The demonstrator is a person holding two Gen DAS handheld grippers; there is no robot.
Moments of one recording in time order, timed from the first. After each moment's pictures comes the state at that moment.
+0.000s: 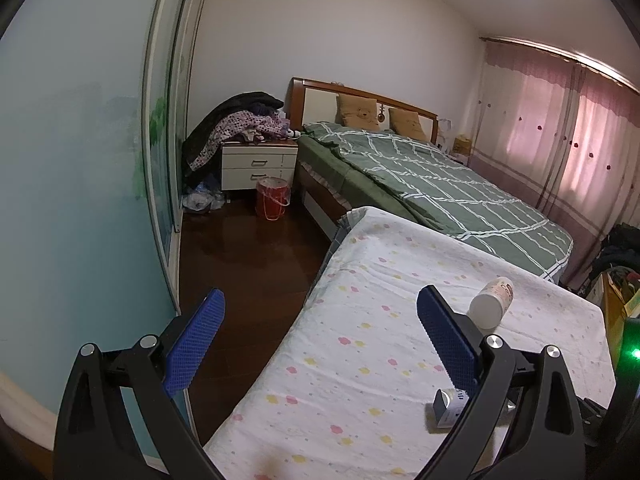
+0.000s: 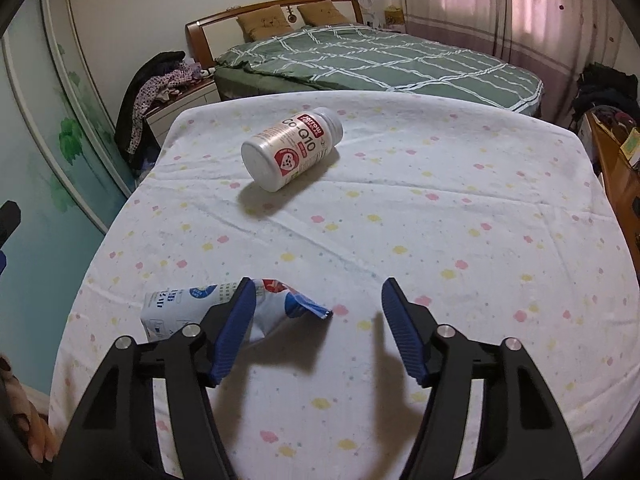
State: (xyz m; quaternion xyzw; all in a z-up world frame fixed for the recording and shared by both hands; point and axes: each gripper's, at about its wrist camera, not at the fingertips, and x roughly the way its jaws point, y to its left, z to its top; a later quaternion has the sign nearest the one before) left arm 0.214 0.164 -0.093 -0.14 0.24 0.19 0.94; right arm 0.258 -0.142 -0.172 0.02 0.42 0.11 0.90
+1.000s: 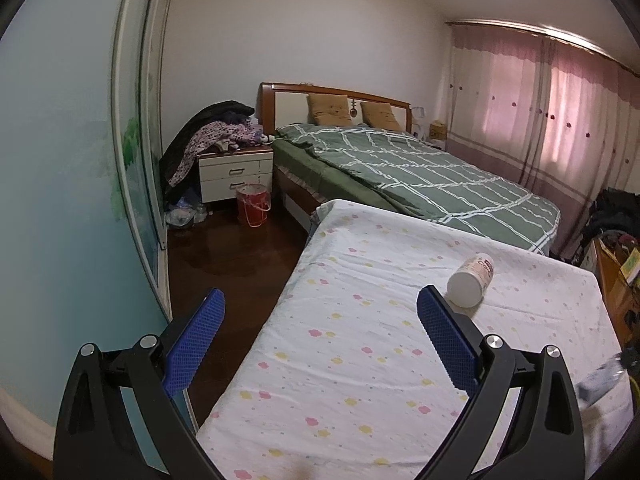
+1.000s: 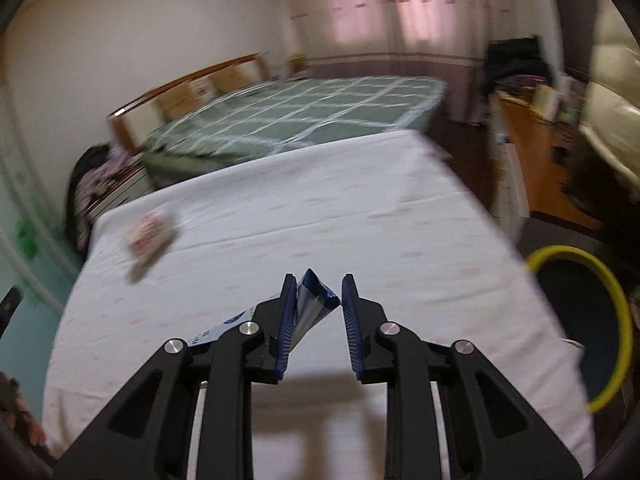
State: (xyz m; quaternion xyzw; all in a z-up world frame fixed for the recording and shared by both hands) left arm 0.219 0.136 -0.092 -0.09 0.24 0.15 0.95; right arm 0.188 -0.329 -0.139 0.12 0.32 -0.07 0.93
